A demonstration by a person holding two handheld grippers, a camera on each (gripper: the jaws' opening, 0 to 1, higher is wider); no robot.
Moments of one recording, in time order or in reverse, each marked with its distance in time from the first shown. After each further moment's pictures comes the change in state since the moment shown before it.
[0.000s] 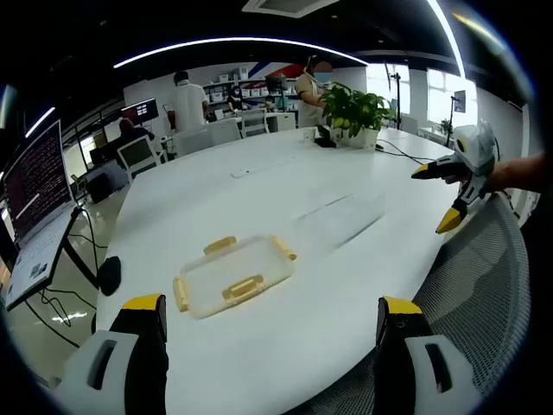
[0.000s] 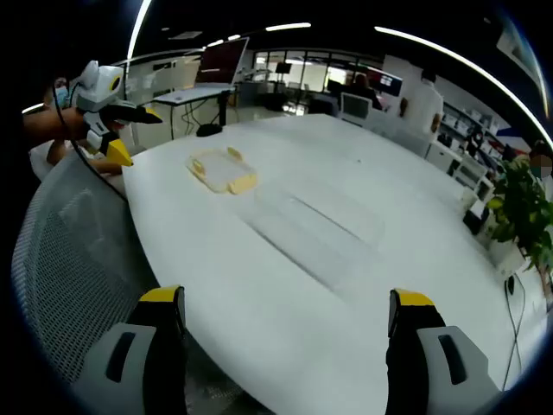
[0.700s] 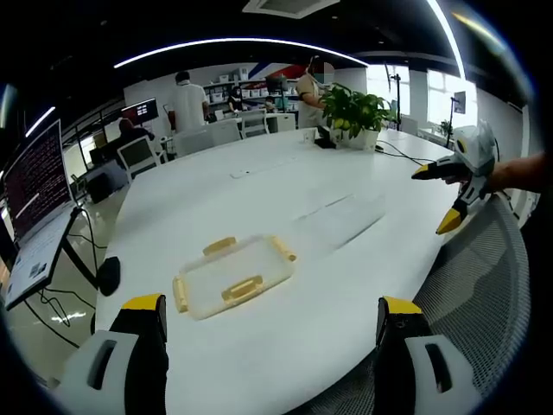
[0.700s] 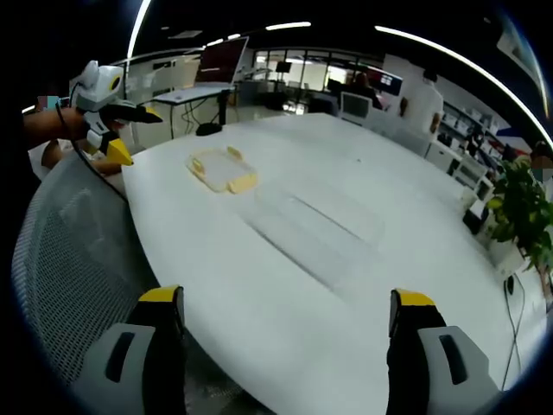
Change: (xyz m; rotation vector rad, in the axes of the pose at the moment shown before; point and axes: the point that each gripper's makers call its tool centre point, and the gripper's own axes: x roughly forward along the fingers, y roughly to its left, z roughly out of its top) left arm 0.001 0.000 0.001 -0.003 -0.005 -0.002; right arm -0.001 -0.002 0.000 -0.001 0.005 0.000
